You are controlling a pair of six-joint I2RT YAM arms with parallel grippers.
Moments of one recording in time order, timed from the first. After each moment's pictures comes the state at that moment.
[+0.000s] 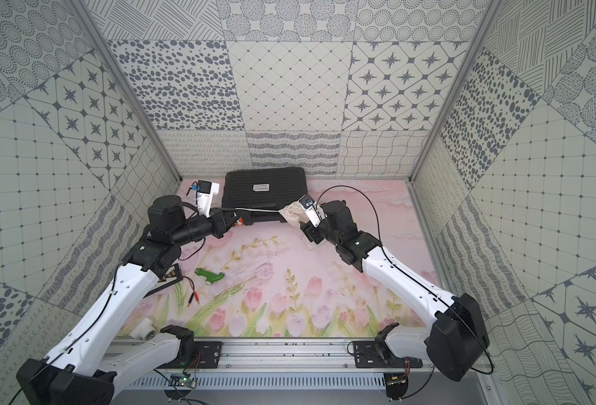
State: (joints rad) left arm -0.20 1.04 1.03 -0.29 0.61 -0.31; right arm 0.65 1.32 1.06 -0.17 0.00 -0.30
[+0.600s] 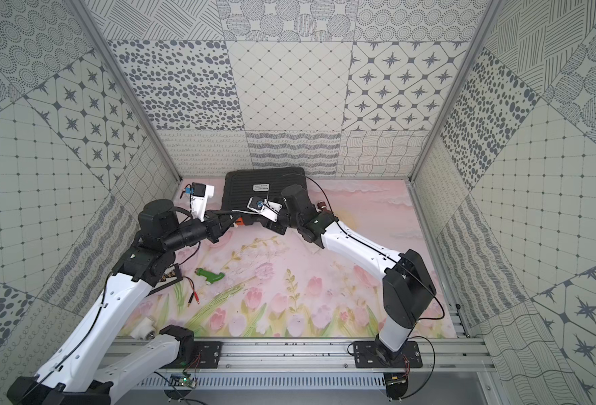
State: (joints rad) left arm -0.20 0.97 1.03 -0.33 0.61 -0.28; right arm 0.76 1.71 1.43 -0.16 -0.22 -0.60
